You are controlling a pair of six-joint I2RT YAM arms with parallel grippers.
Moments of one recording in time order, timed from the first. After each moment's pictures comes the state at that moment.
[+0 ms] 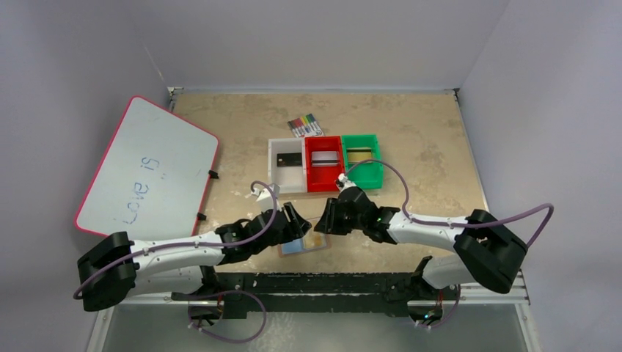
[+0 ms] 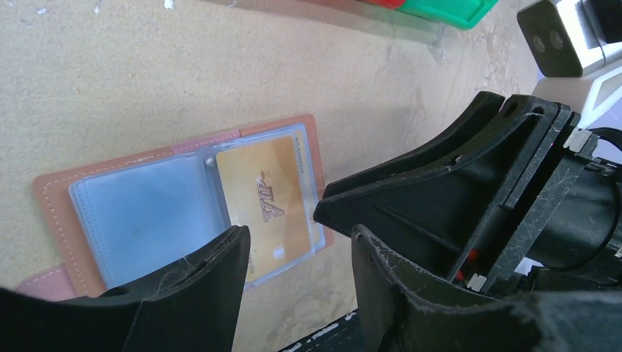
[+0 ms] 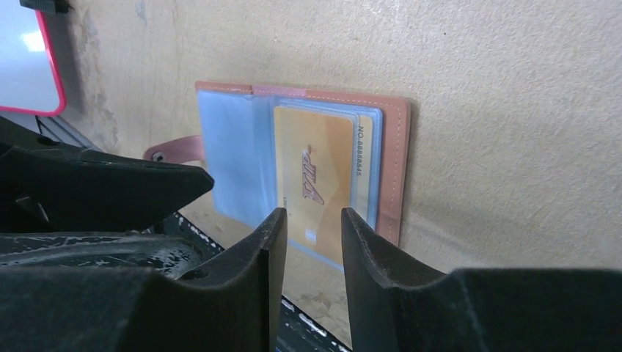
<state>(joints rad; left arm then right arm) -1.10 1.05 0.41 0.01 -0.38 -1.17 0.90 1.34 0.53 0.06 -0.06 0.94</state>
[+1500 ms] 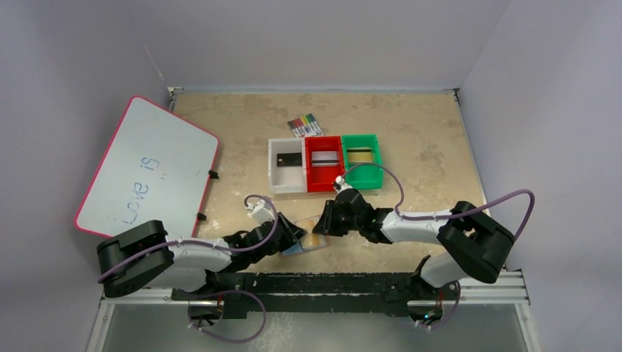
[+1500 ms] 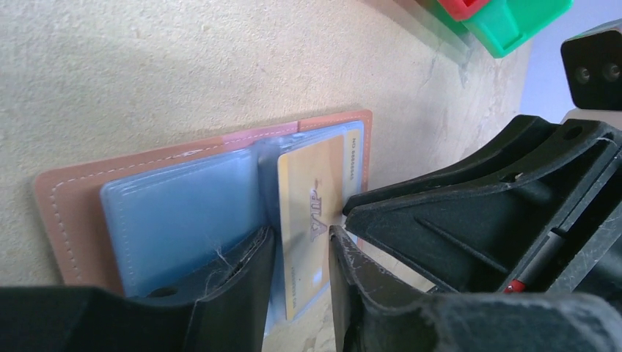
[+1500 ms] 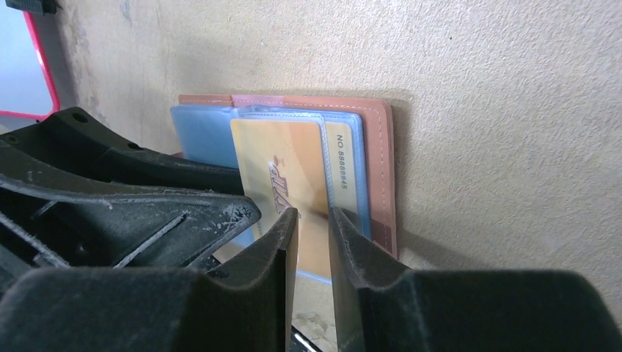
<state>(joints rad) -1.10 1.25 0.21 0.43 -0.38 -1.35 0.90 1.45 0.51 0.17 -0.09 0.95</state>
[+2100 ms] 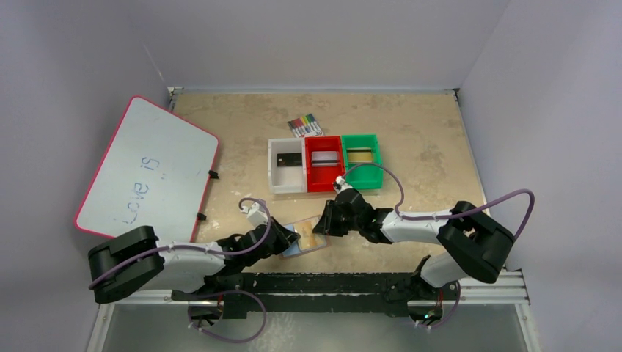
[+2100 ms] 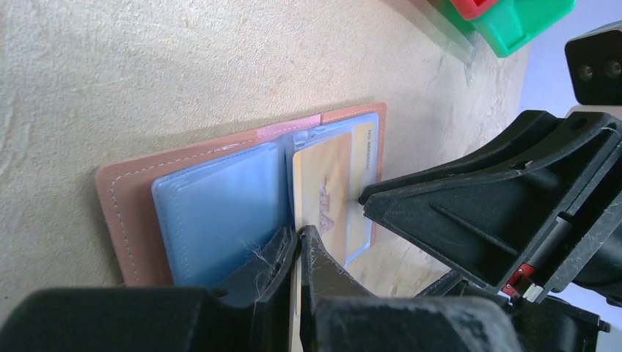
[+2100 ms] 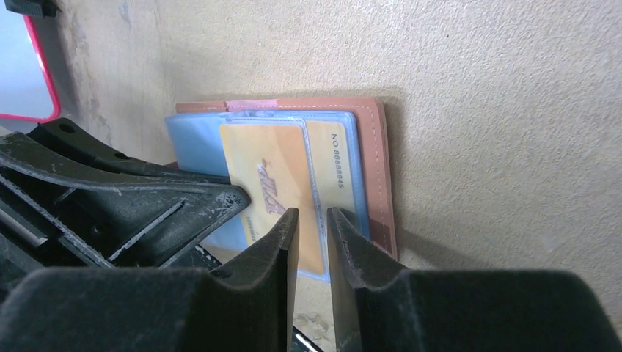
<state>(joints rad) -1.10 1.19 0.13 0.45 -0.38 -1.38 0.90 1.45 0.51 0.17 -0.09 0.96</state>
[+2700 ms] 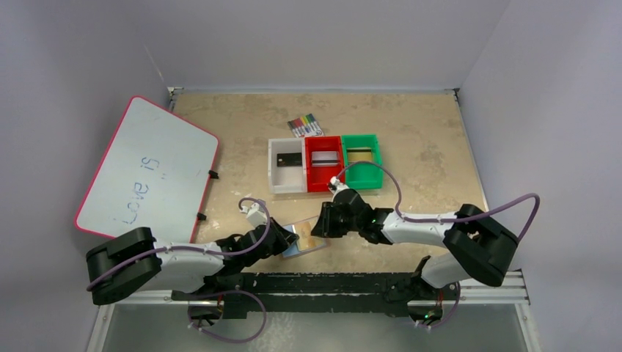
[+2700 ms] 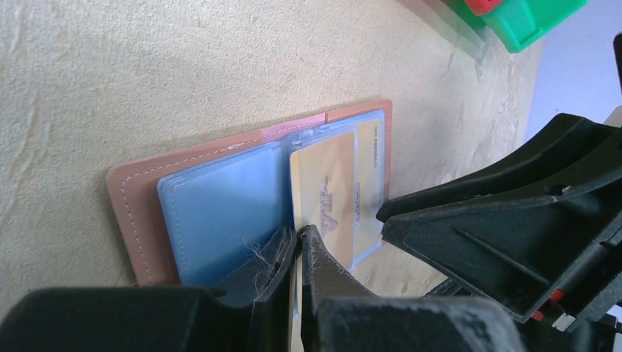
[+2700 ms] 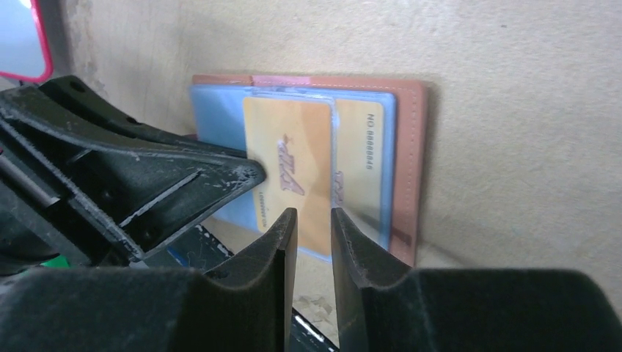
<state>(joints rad) -1.10 1.15 0.13 0.40 -0.38 -1.36 0.93 1.41 0.53 0.12 -0.10 0.89</state>
